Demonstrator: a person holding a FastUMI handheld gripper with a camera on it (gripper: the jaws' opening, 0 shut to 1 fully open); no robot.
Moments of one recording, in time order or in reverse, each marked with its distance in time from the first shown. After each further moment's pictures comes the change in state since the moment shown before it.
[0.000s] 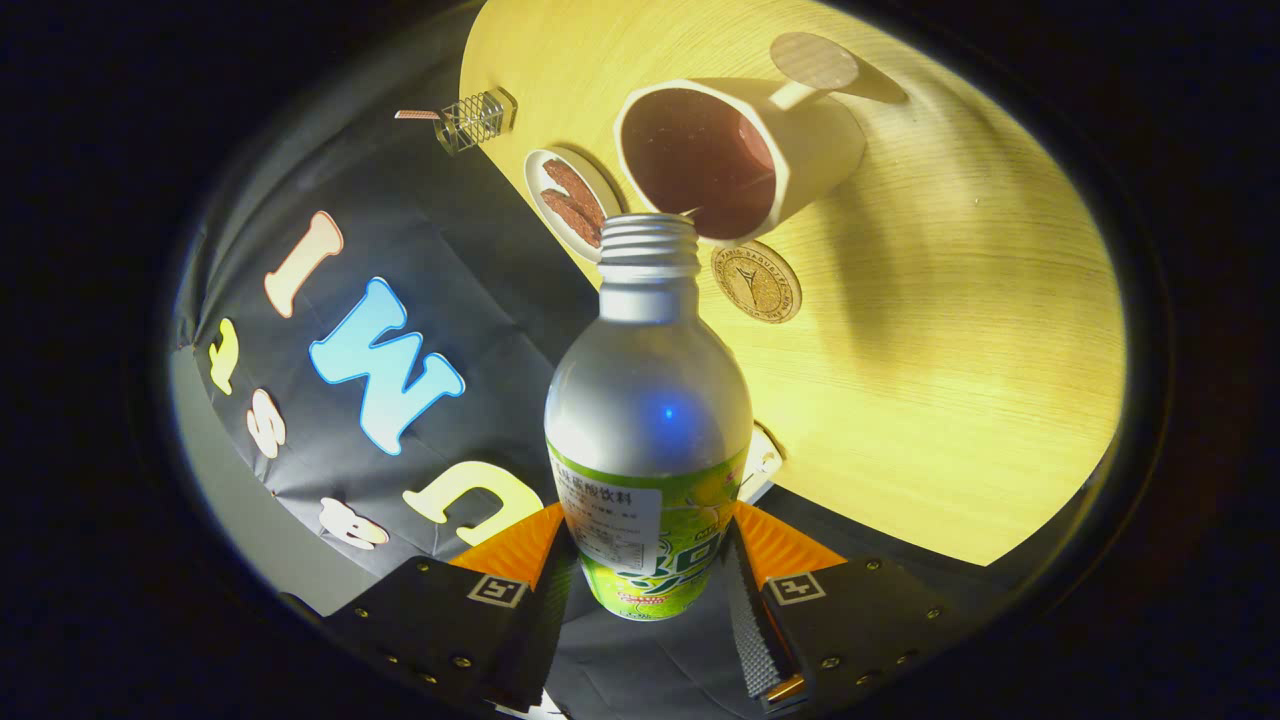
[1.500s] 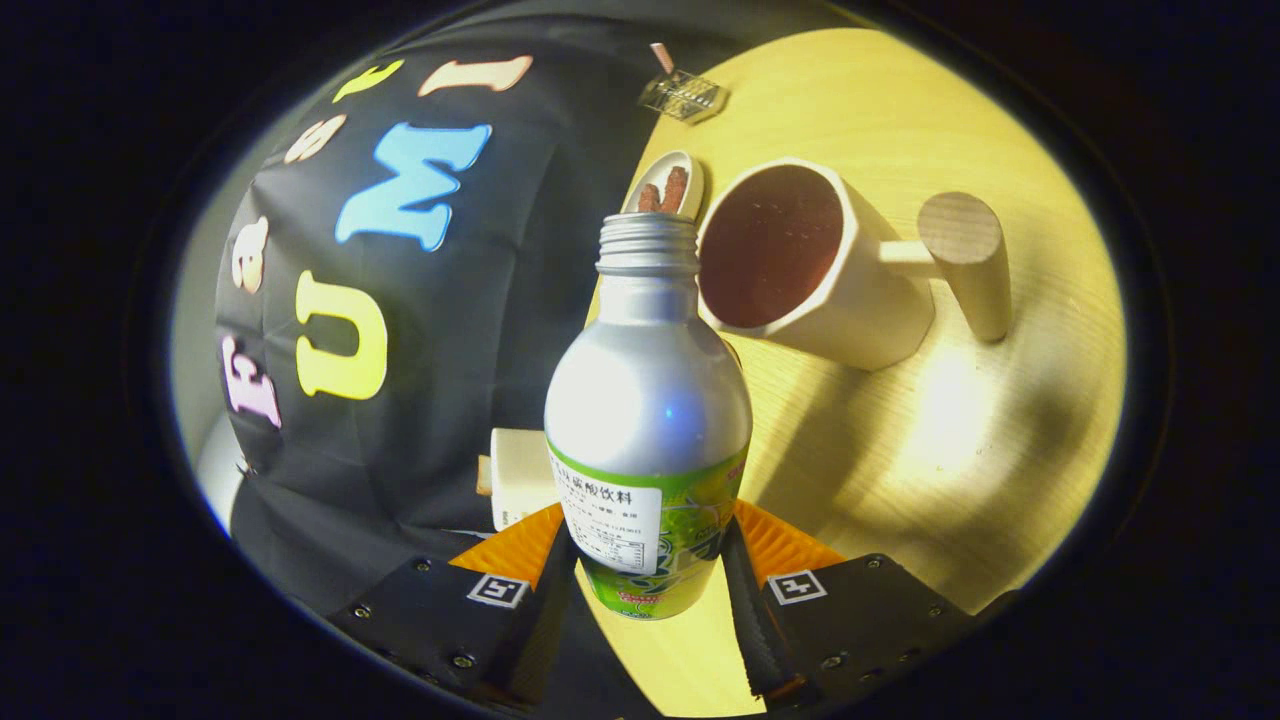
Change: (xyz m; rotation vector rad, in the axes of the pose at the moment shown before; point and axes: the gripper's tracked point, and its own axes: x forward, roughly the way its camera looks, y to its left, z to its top) arm 0.002 -0.094 0.055 -0.900 -0.165 -0.227
